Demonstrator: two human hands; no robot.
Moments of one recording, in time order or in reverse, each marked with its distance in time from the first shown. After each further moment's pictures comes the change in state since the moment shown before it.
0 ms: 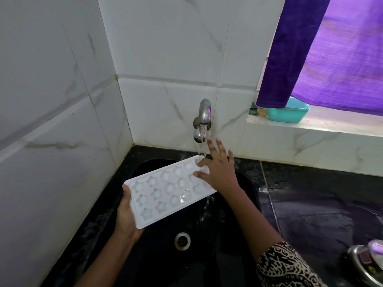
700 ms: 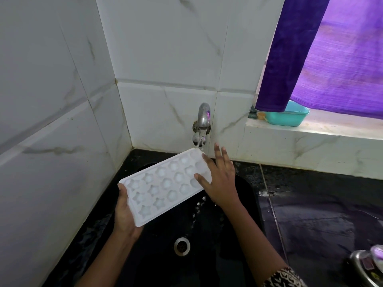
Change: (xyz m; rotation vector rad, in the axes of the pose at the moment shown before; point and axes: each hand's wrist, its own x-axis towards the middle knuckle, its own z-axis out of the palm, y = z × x) left_hand 0.007 0.008 0.013 -0.095 0.035 0.069; right_hand -0.016 0.000 0.021 0.238 0.312 0.029
